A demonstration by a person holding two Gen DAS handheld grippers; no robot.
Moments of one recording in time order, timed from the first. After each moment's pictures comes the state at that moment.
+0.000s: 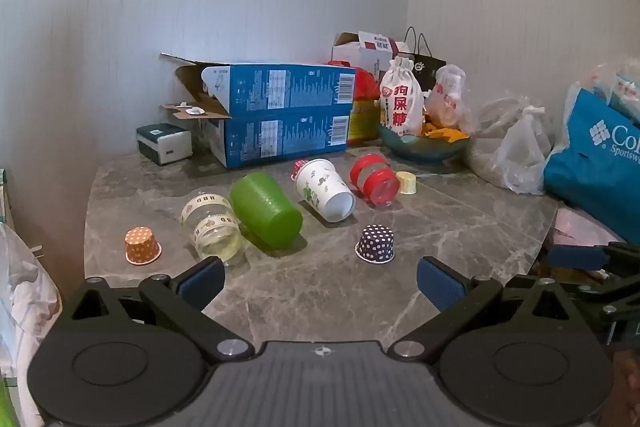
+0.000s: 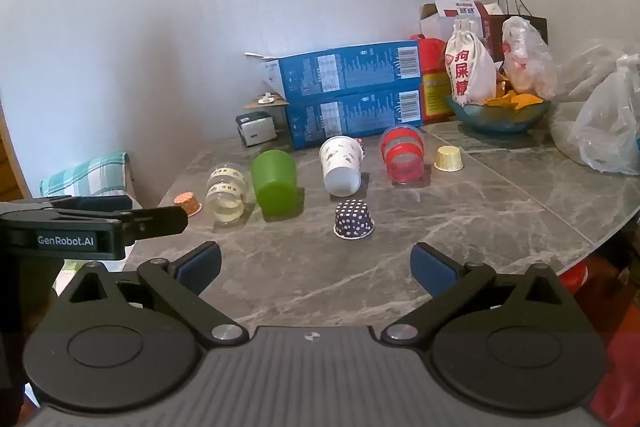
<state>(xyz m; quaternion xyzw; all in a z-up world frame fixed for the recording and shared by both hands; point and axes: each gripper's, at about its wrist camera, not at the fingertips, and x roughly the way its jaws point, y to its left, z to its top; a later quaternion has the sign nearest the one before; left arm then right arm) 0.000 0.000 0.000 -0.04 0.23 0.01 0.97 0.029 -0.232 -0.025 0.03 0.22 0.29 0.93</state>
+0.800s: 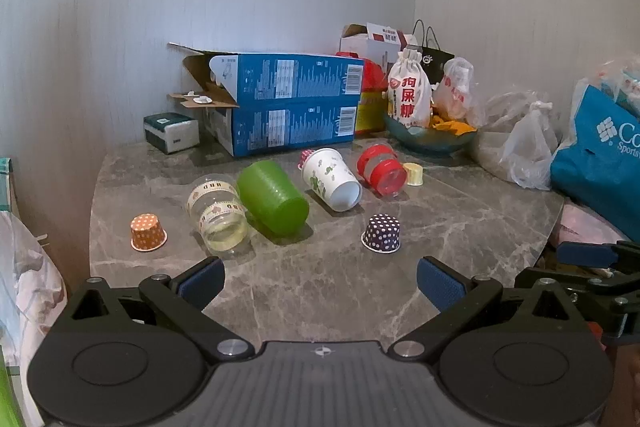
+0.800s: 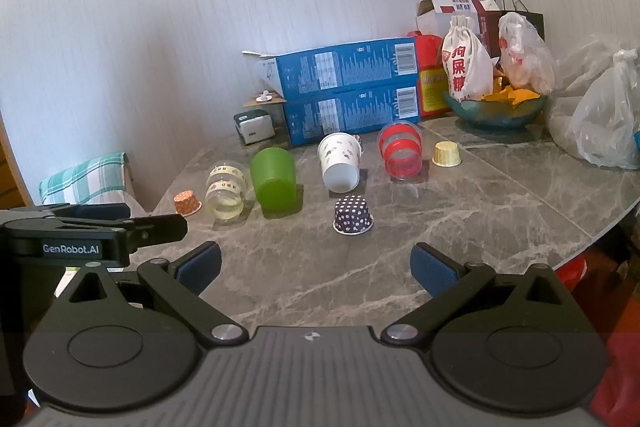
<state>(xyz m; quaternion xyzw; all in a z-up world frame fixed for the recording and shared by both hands) -0.005 -0.002 -0.006 -0.04 0.24 0.02 0.97 0.027 -0.234 -0.026 0.03 0.22 0.29 0.93</state>
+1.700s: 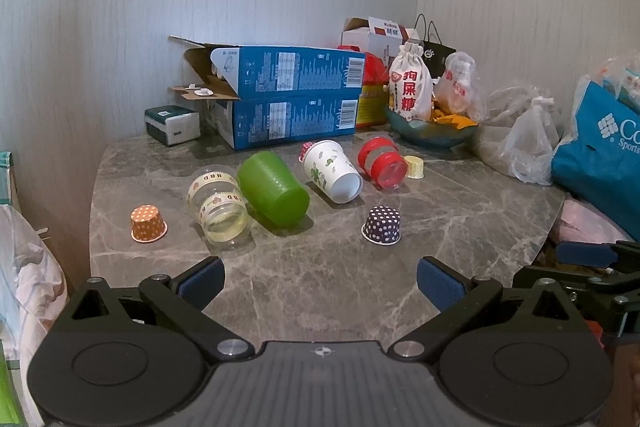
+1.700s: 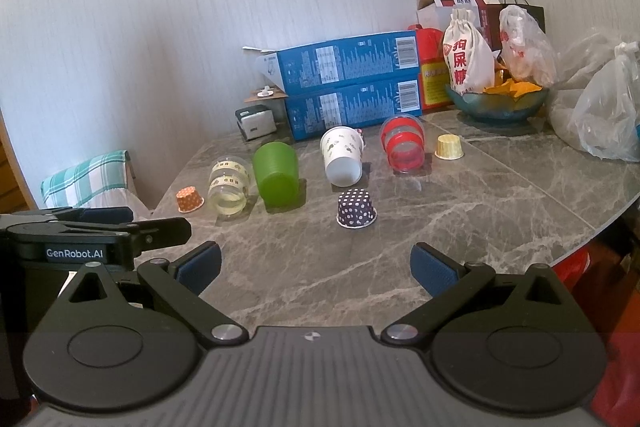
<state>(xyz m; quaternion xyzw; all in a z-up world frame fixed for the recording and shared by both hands) -0.005 -0.001 -0.011 -0.04 0.25 0.02 0.97 0.025 -0.232 -0.026 0.04 0.23 0.29 0.93</state>
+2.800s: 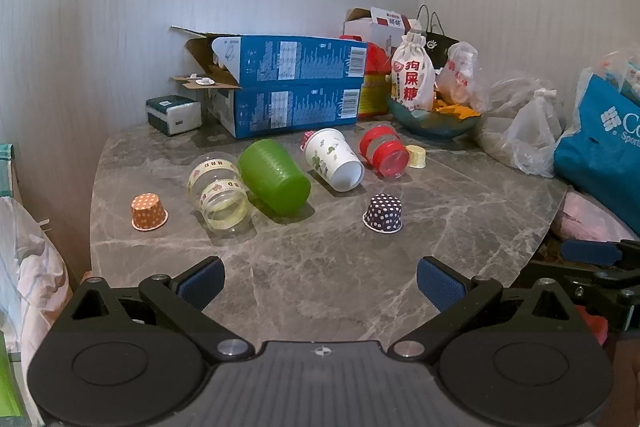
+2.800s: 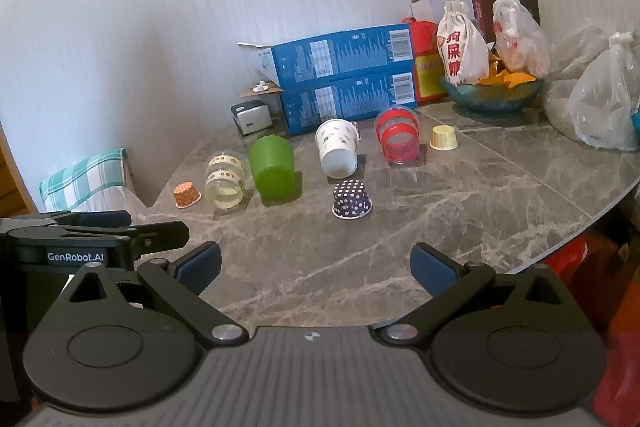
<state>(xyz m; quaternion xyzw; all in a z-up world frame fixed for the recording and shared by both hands) -0.007 -0.003 -0.015 -0.04 0.26 0.03 0.96 0.026 -0.235 -0.029 0.04 0.24 0.28 0.93</state>
